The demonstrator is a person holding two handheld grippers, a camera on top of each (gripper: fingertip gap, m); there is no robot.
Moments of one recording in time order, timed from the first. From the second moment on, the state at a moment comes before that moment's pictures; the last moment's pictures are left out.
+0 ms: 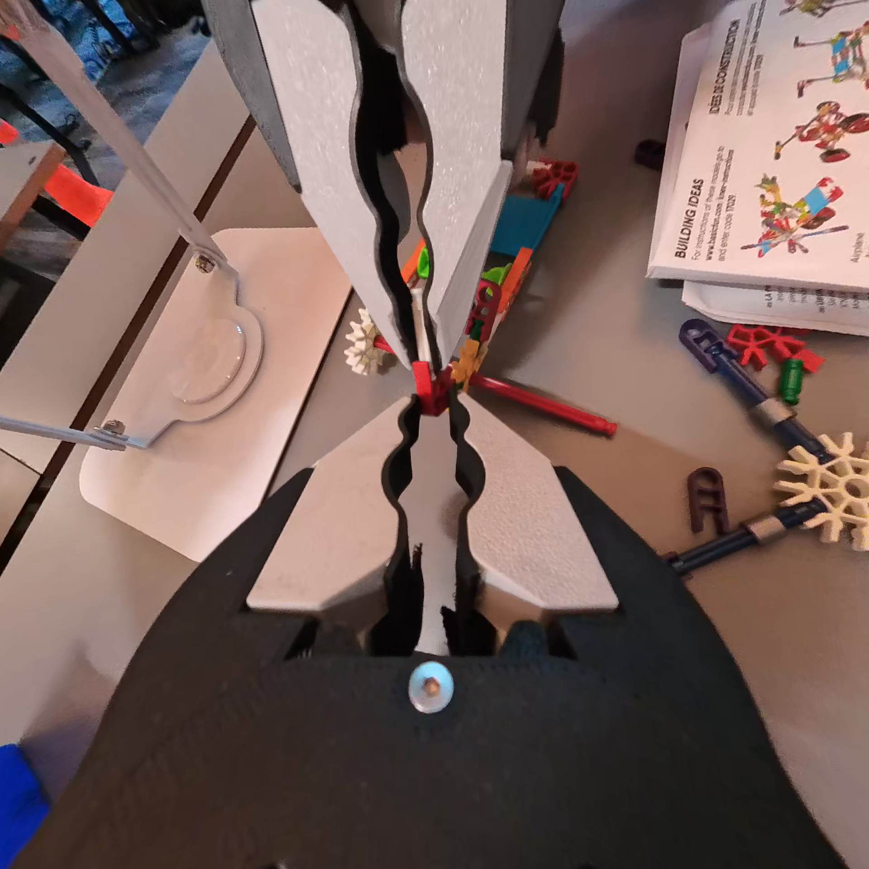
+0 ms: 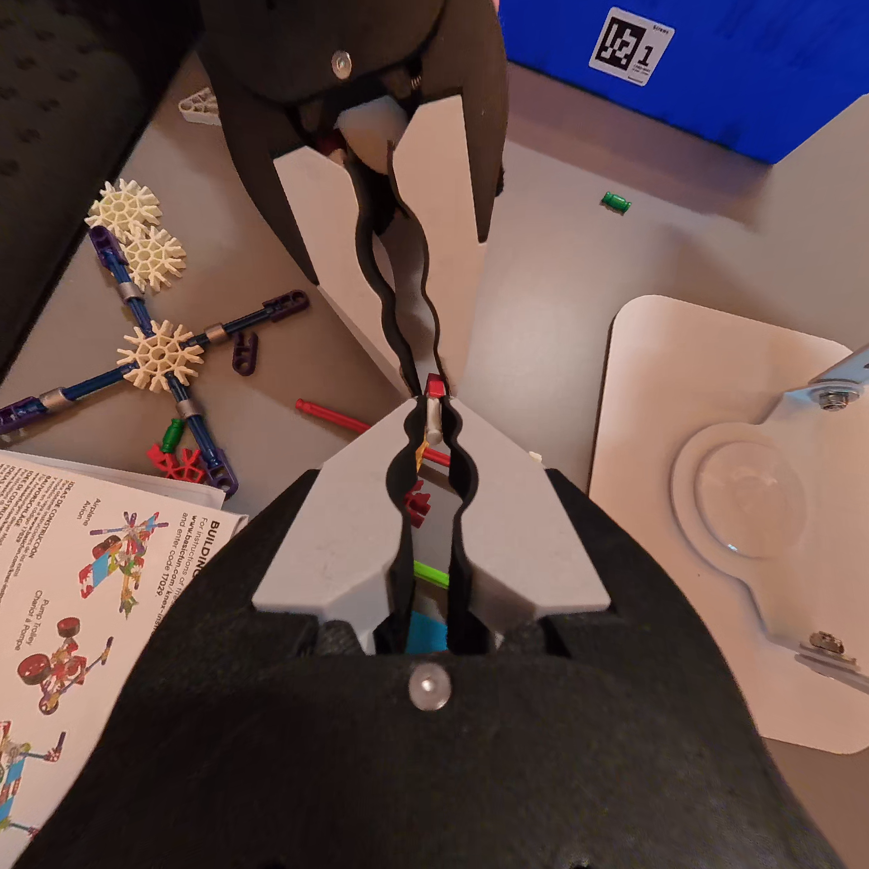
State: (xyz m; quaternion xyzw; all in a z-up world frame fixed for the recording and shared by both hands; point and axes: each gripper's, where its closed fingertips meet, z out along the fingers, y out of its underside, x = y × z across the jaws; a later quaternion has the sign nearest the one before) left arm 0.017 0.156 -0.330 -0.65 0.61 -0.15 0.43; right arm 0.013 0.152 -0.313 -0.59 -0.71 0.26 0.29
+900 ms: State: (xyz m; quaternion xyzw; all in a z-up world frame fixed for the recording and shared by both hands) left arm 0.018 0.159 -0.332 -0.63 0.63 -0.08 0.45; right arm 0.011 0.153 -0.318 -0.57 -0.73 0.23 0.30
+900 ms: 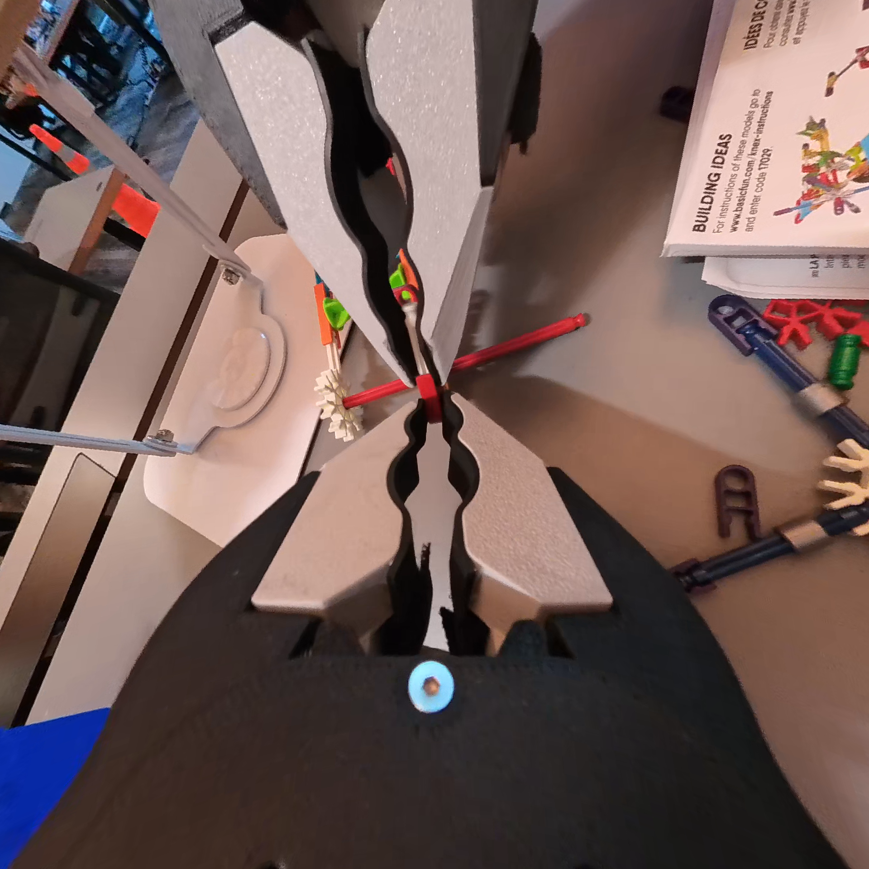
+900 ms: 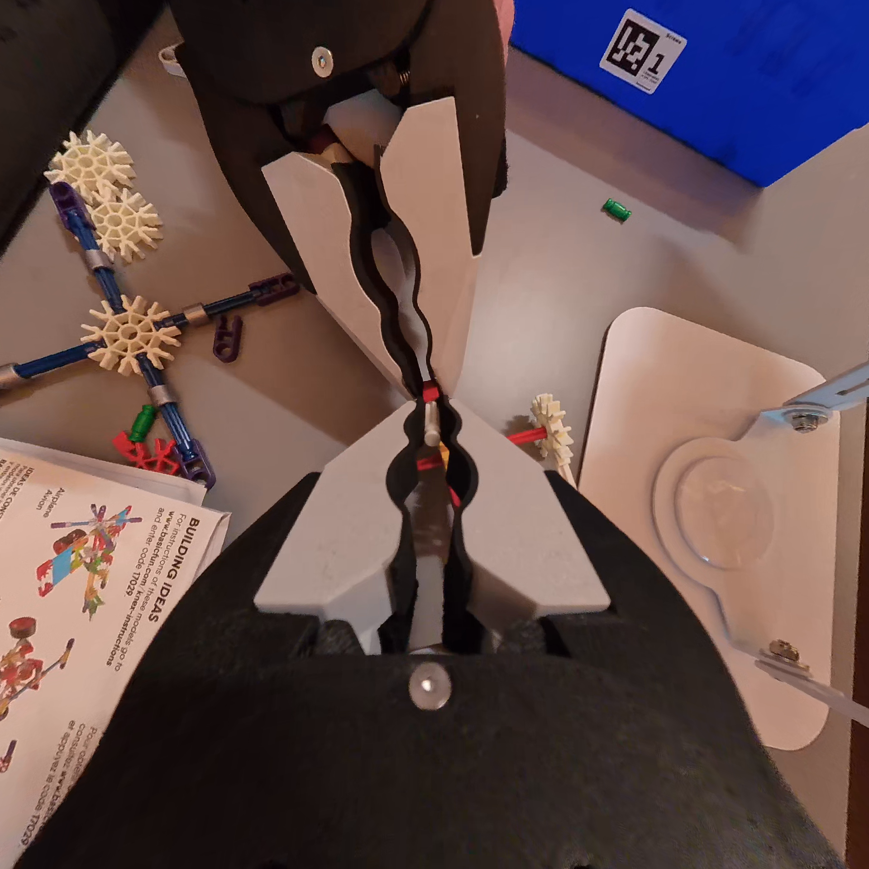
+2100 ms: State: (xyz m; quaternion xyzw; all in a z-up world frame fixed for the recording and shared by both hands) left arm -0.023 0.206 -0.335 -0.77 0.47 -0.20 0.39; right arm 0.040 0.156 -0.359 -0.65 -0.72 0.18 0.19
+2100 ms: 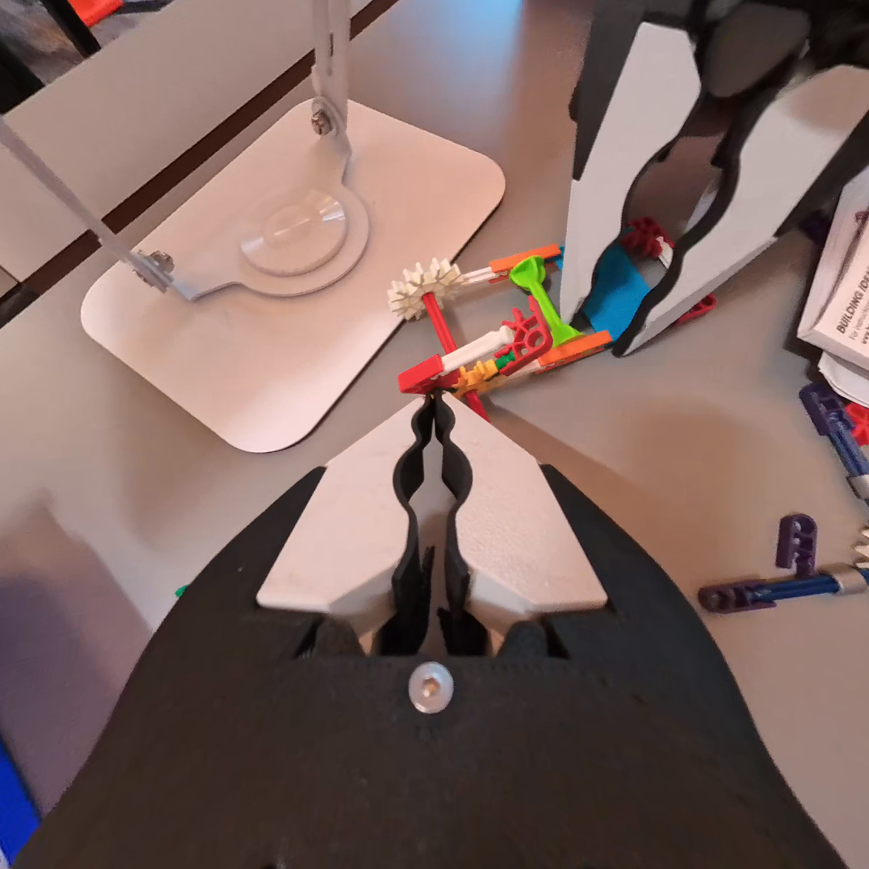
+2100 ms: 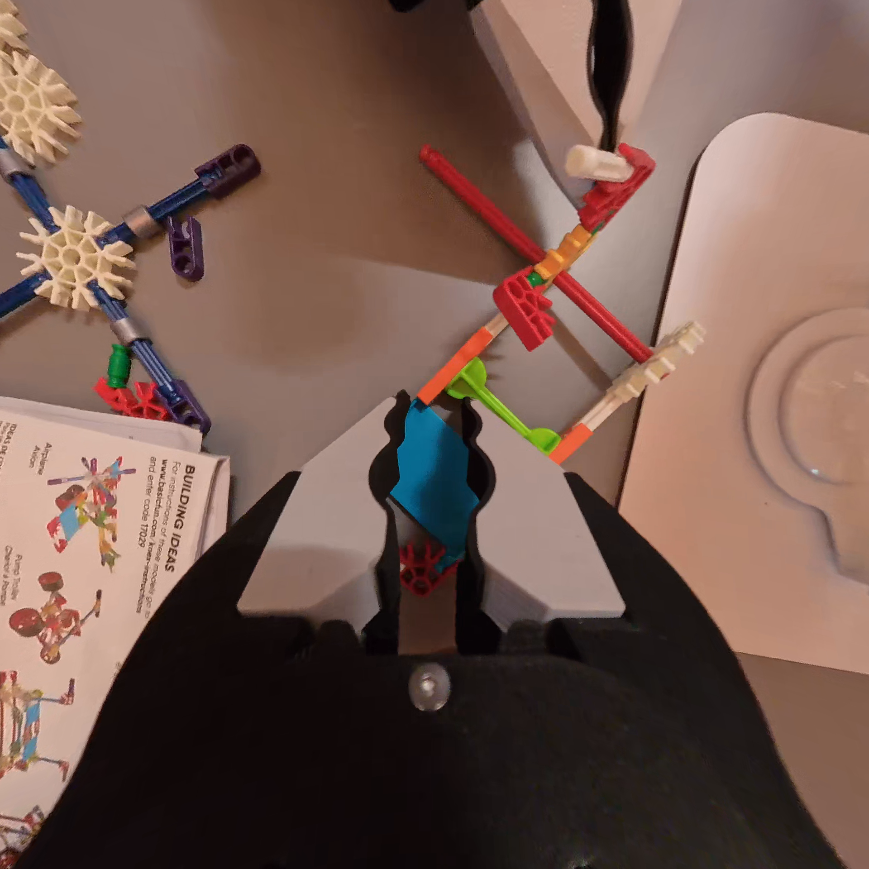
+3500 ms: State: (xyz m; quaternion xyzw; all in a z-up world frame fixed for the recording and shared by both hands) left arm -0.029 0.237 -0.326 -0.80 0.44 -0.10 0.40; right arm 0.018 0.144 -0.356 -0.70 -0.66 0.19 0.16
